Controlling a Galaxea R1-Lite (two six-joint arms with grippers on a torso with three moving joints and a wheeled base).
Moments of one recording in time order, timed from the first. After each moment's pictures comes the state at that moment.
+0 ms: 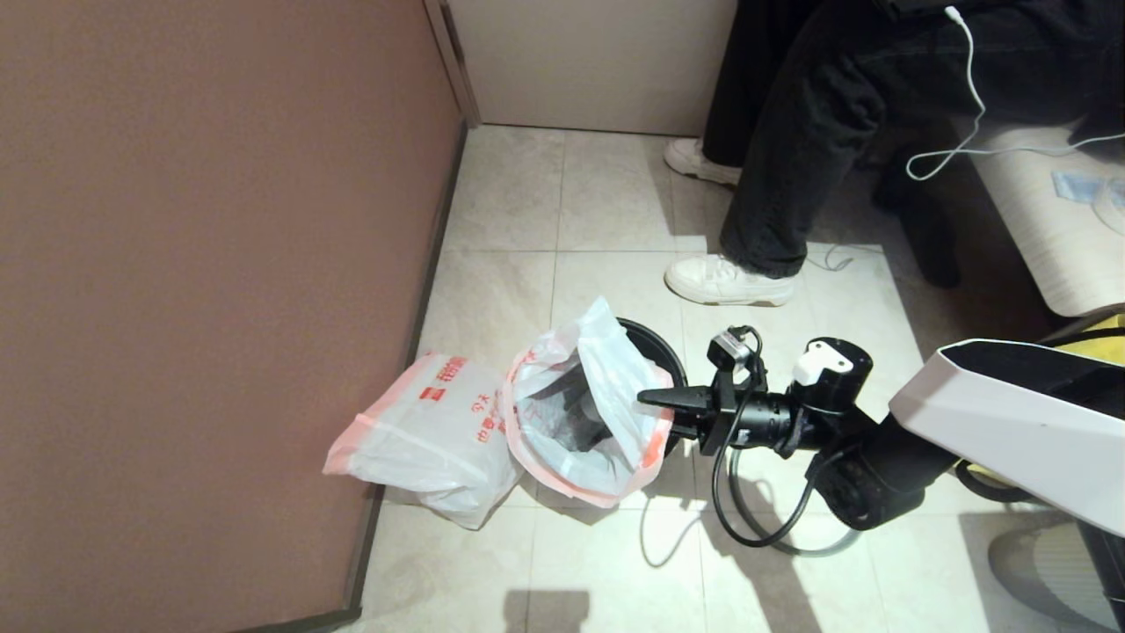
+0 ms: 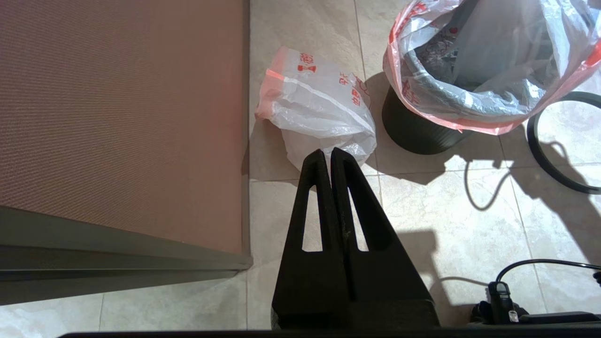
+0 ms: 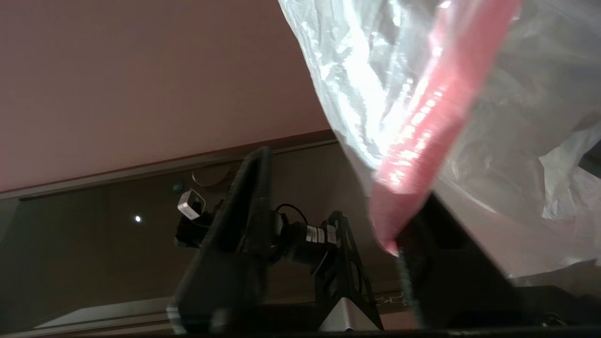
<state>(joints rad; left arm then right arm) 0.00 0.00 0.00 0.00 -0.03 0.05 0.36 2.37 -1.07 -1.44 1.10 1.29</state>
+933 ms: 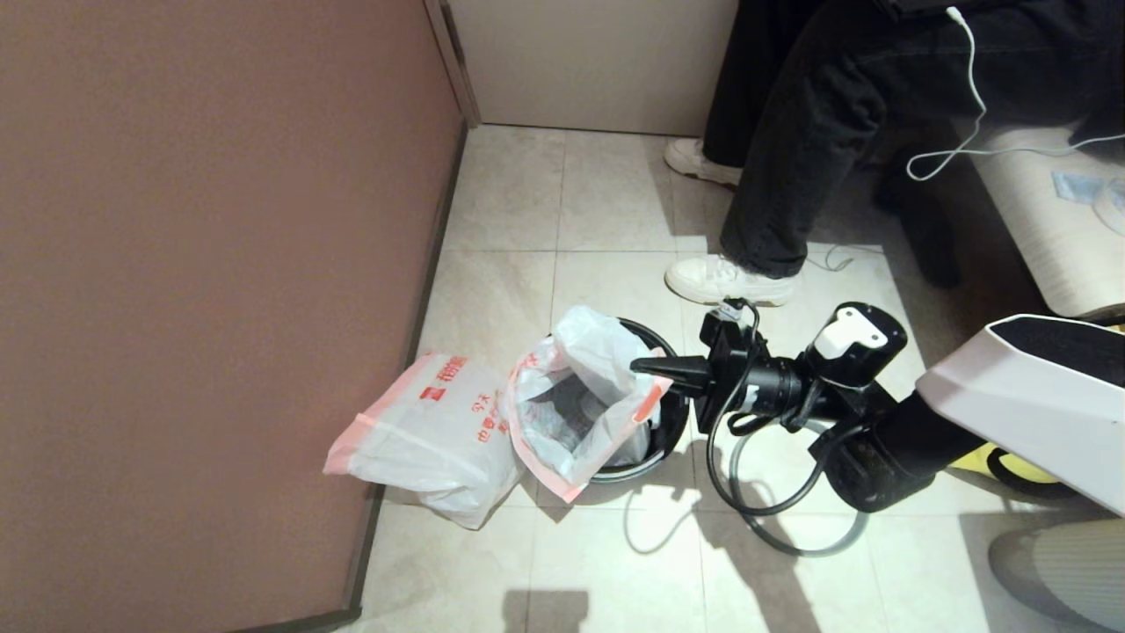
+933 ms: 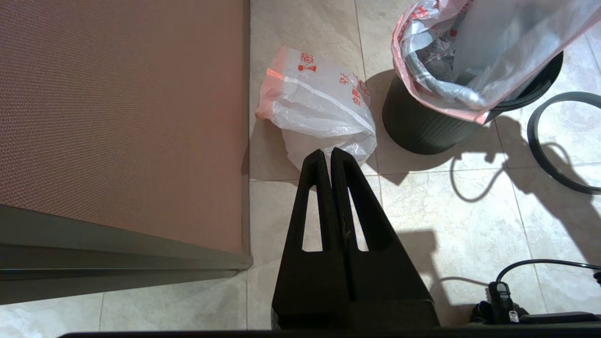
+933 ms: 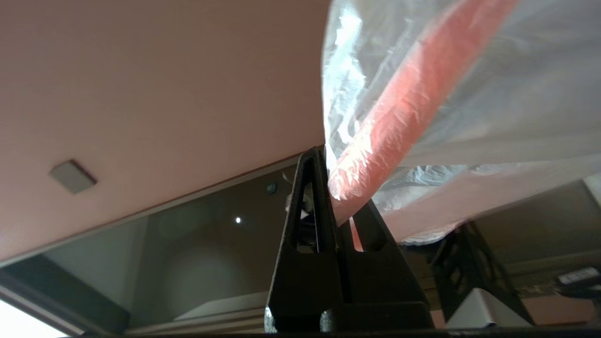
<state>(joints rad) 0.00 0.00 0.00 0.00 -0.03 0.05 0.39 2.25 -1.10 -1.52 1.11 1.76</state>
